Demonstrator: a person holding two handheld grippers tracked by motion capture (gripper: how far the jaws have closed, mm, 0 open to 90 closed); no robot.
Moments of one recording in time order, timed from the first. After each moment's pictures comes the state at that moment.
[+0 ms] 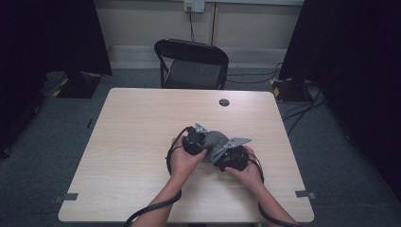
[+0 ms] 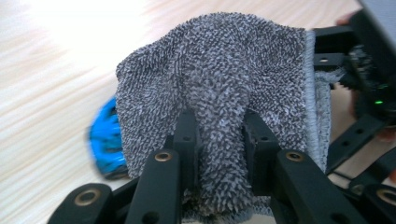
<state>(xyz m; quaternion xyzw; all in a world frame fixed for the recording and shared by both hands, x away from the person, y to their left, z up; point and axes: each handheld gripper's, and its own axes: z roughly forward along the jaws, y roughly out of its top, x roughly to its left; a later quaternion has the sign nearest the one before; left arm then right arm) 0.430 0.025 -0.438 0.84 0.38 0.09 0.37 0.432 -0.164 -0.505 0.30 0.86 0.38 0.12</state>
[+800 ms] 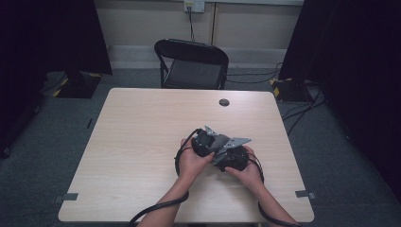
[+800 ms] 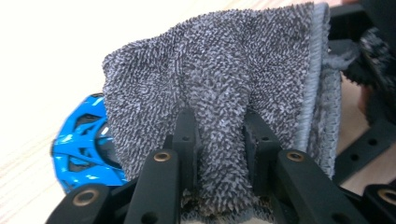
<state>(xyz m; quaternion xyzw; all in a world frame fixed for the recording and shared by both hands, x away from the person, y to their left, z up) 0.436 0.006 -0.448 0.86 0.37 0.11 0.34 0.432 -0.164 -0.505 0.30 0.86 0.38 0.12</state>
